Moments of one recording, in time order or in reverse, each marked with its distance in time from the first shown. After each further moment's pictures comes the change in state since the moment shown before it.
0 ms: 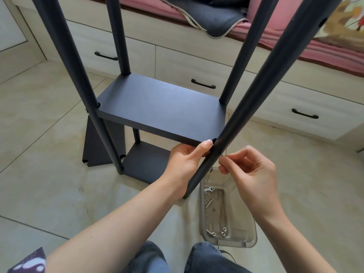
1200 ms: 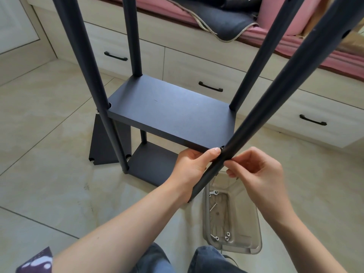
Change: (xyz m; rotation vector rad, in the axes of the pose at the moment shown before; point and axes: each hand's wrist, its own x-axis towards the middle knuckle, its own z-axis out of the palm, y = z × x) left_hand -0.004 0.000 -0.007 0.021 -0.021 -0.024; right_hand 0.013 0.002 -0.003 -0.155 -0.105 -0.083
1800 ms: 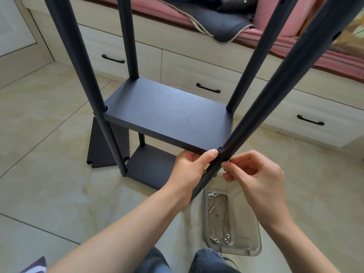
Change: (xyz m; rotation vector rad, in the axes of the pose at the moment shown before) left_hand -0.001 -0.001 0.002 -0.060 0.001 0.020; right_hand -0.005 -0.006 0.002 -0.029 0.058 0.013
